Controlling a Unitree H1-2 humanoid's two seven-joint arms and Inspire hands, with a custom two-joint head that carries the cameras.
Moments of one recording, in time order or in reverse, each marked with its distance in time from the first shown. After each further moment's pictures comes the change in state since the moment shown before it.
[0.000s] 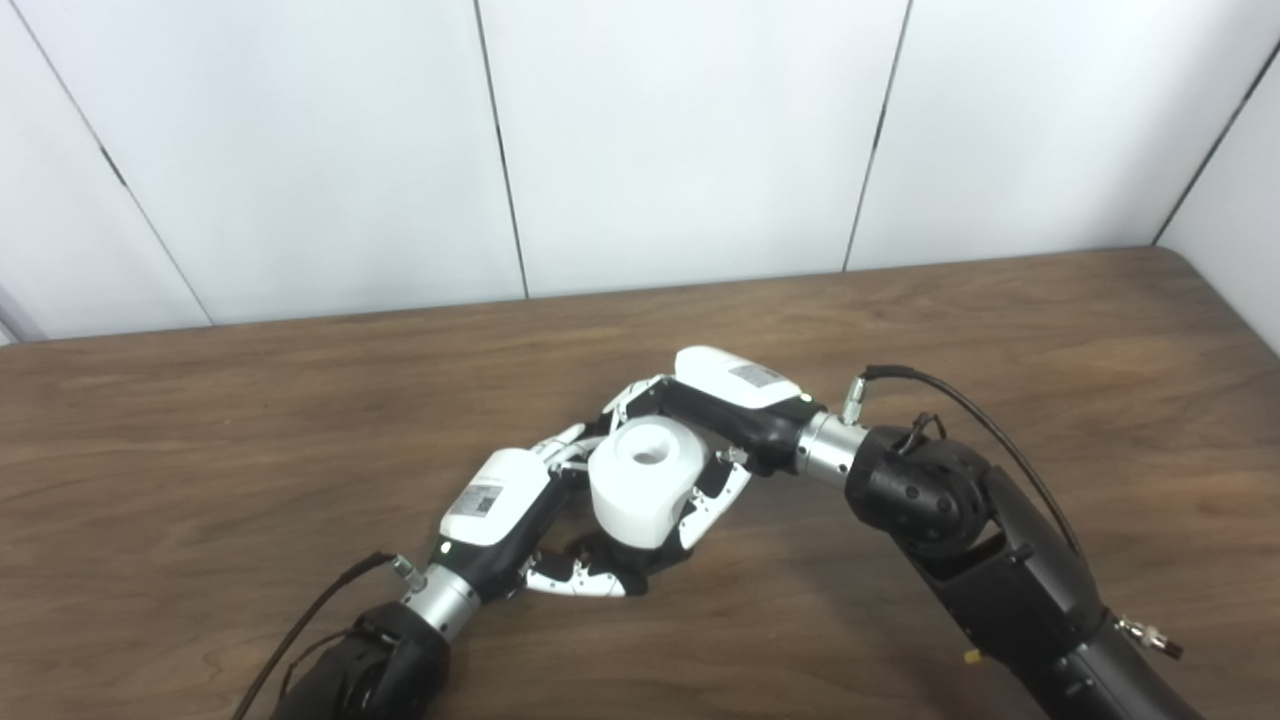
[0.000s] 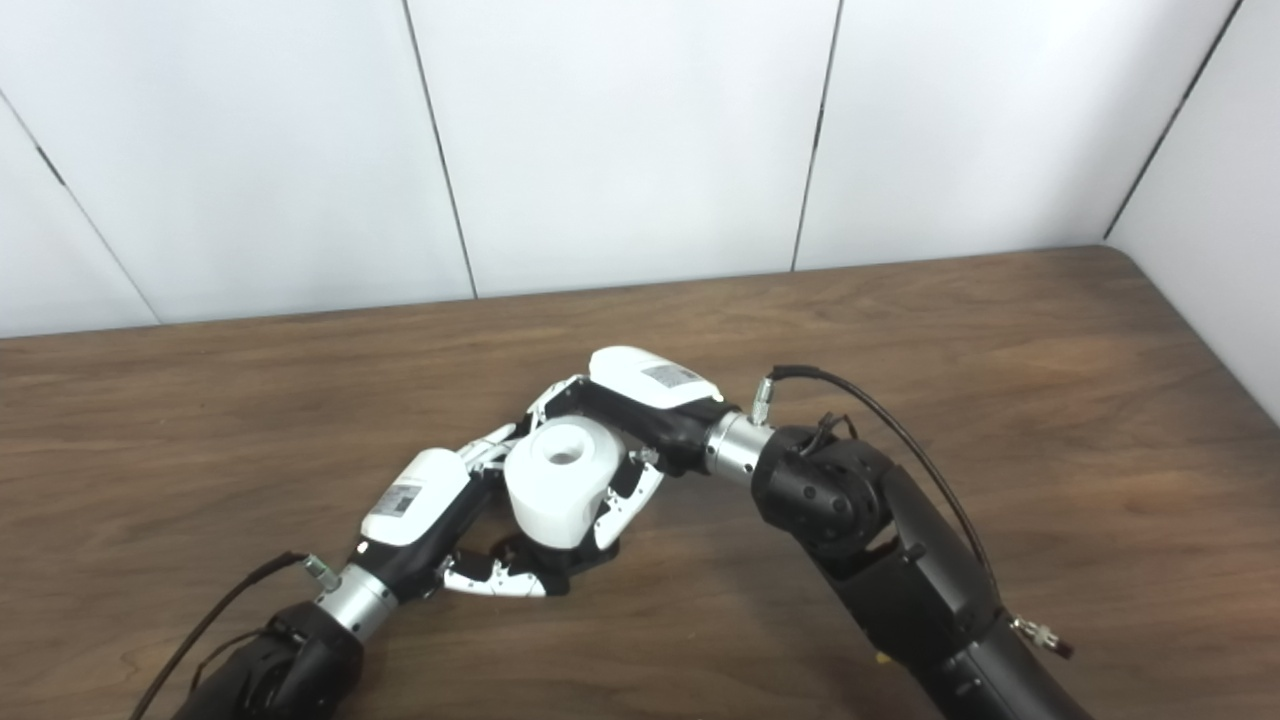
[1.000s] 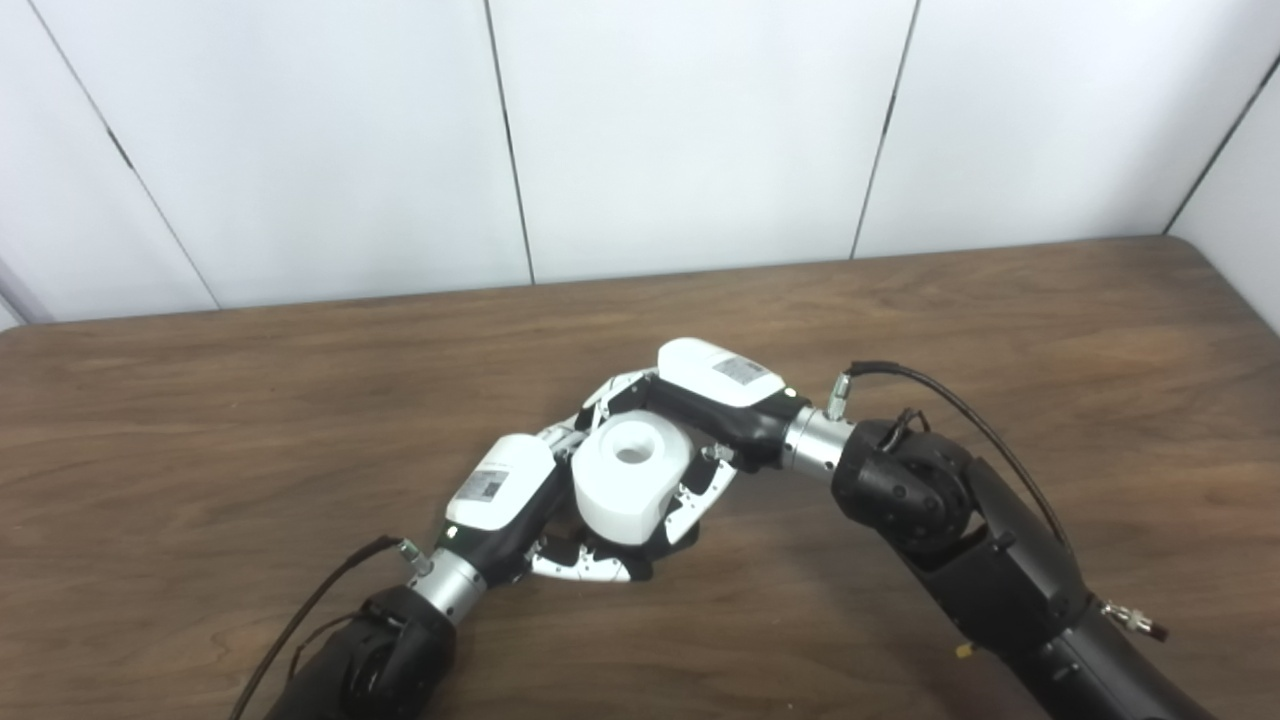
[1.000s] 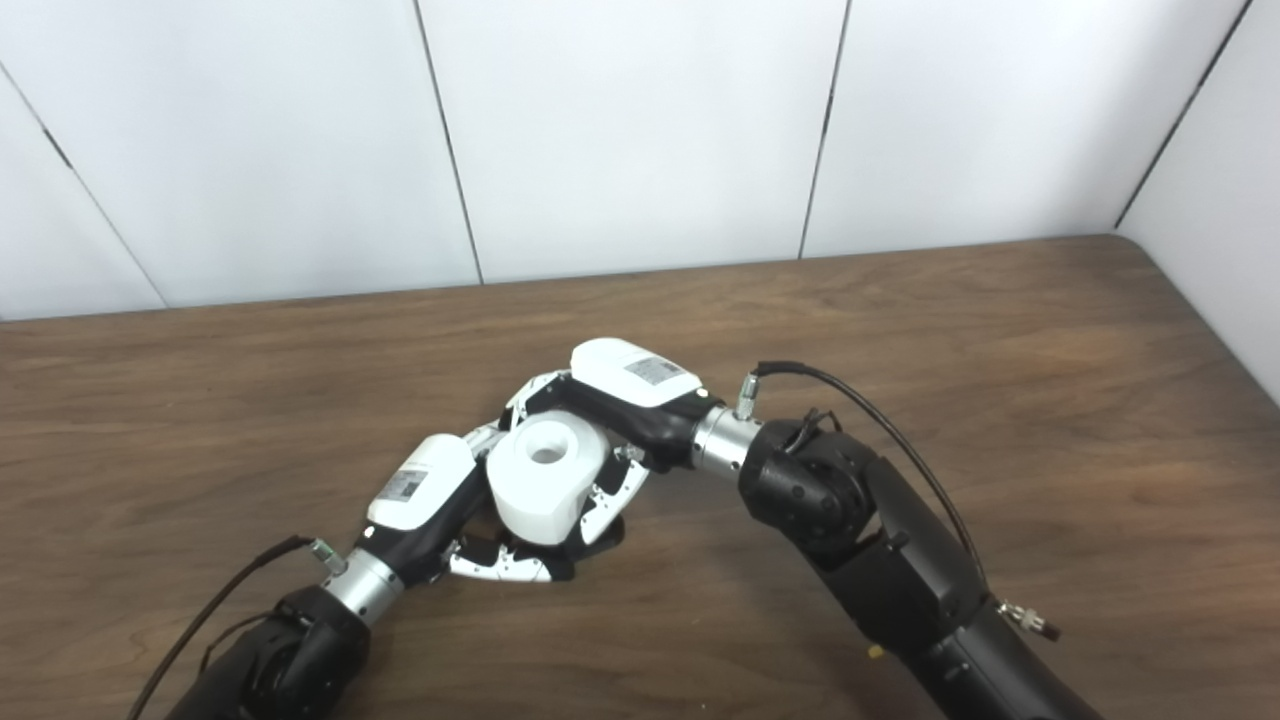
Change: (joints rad) left arm 0.002 -0.003 0.002 -0.005 -0.007 0.007 -0.007; right arm -0.010 0.004 0.041 0.042 -0.005 -0.085 -0.049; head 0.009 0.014
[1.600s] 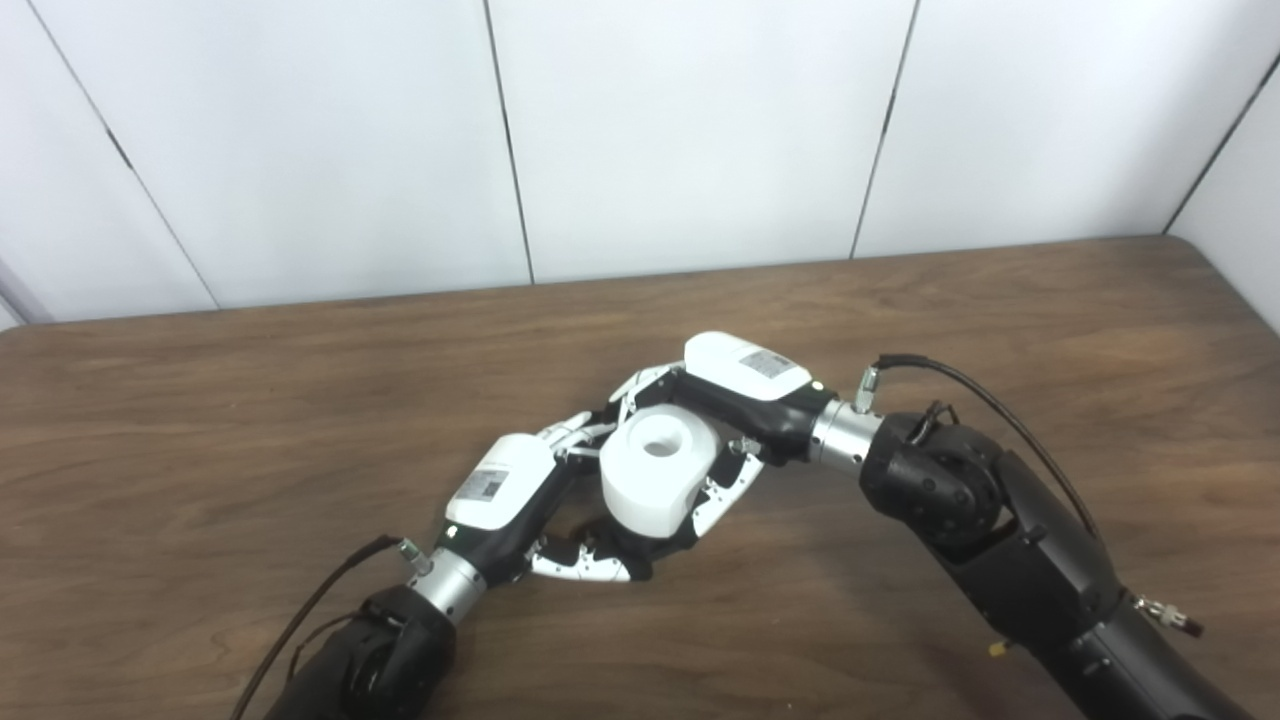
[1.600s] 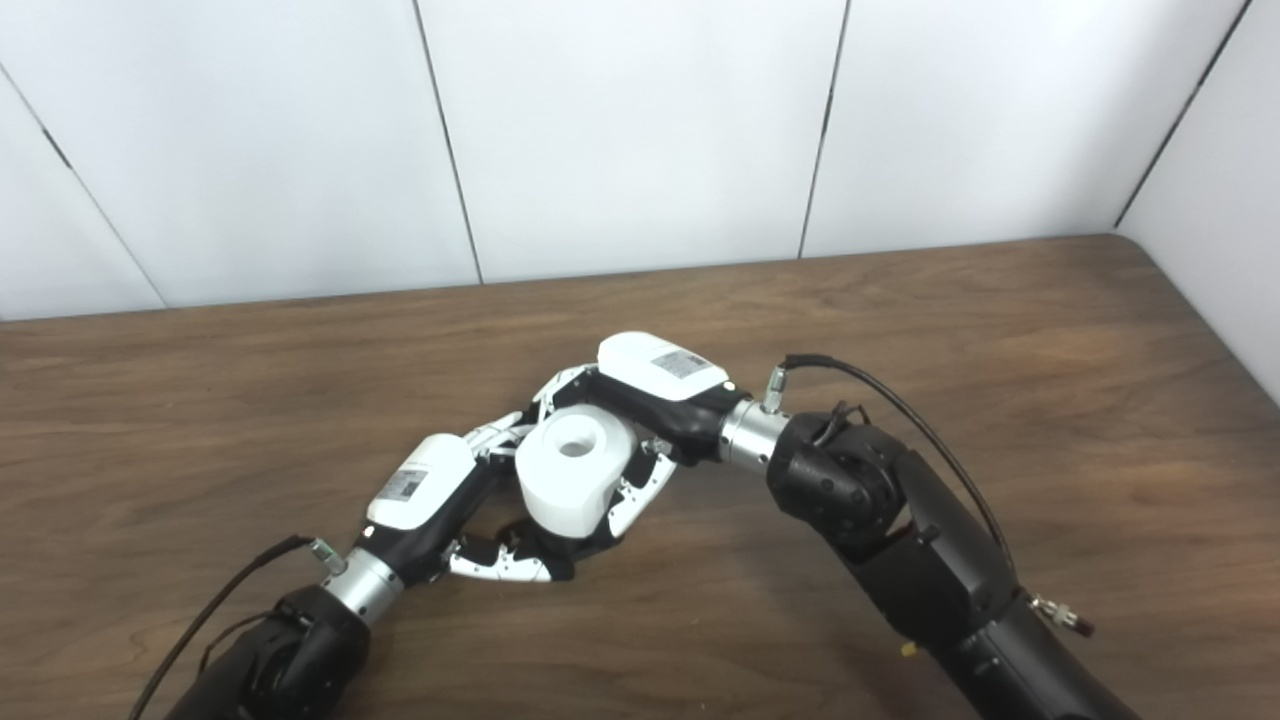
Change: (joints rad) left arm 0.000 0.001 0.000 -0.007 0.001 0.009 -0.005; right arm 0.005 -0.051 -0.012 -0.019 0.019 0.004 0.010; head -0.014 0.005
